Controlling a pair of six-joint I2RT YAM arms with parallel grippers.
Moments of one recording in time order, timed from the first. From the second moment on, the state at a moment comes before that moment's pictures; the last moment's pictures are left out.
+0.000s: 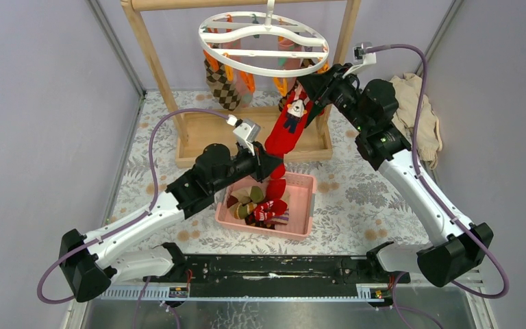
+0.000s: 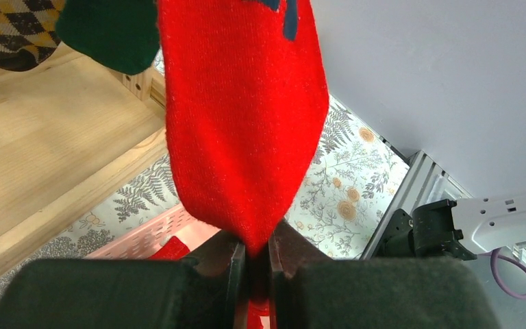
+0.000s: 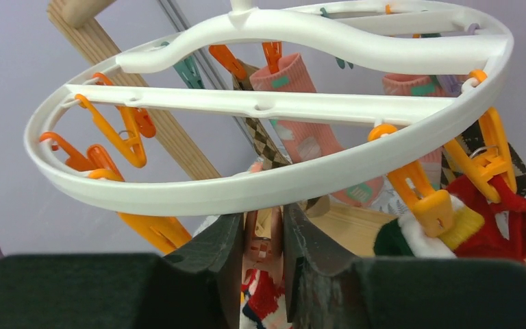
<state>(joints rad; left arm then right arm) -0.85 1.09 0.90 0.07 0.09 -0.38 0.45 1.29 1.33 0.12 -0.16 0.49</state>
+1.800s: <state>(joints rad) -0.94 1.36 0.72 0.21 0.30 -0.64 0.44 0.97 1.07 -0.20 -0.19 0.46</state>
